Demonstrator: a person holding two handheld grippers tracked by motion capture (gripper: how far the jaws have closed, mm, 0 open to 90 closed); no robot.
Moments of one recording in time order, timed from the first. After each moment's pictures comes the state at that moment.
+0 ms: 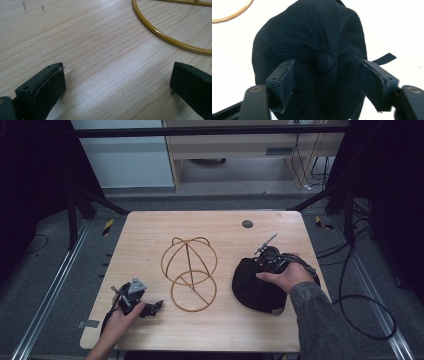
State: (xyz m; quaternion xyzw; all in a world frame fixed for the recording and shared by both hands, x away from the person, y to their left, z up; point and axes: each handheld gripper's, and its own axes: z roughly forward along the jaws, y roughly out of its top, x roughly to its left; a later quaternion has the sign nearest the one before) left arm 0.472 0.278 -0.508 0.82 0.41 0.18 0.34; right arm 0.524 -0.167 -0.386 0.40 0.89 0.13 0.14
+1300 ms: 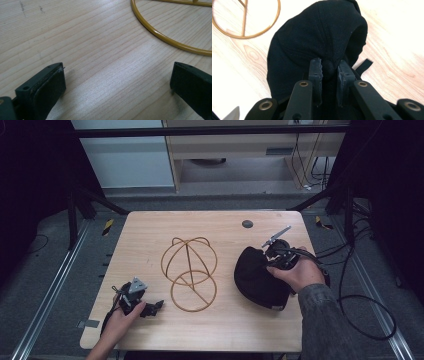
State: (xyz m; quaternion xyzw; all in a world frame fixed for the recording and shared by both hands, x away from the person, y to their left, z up) left arm 0.473 0.277 -0.509 0.82 0.41 0.18 0.34; right arm 0.511 -0.183 -0.346 0.39 0.89 0.21 0.13
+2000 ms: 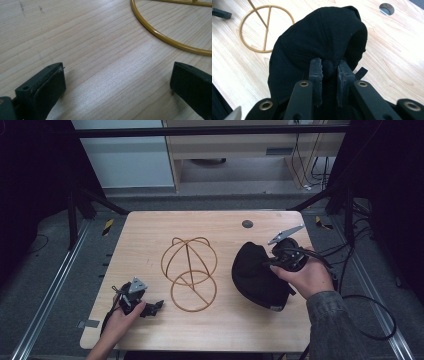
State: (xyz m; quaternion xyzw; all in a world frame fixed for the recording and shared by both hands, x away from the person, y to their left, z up) left arm 0.473 0.277 -0.509 0.83 0.41 0.18 0.34; right arm 0.486 -0.187 -0.316 0.38 0.87 0.28 0.15
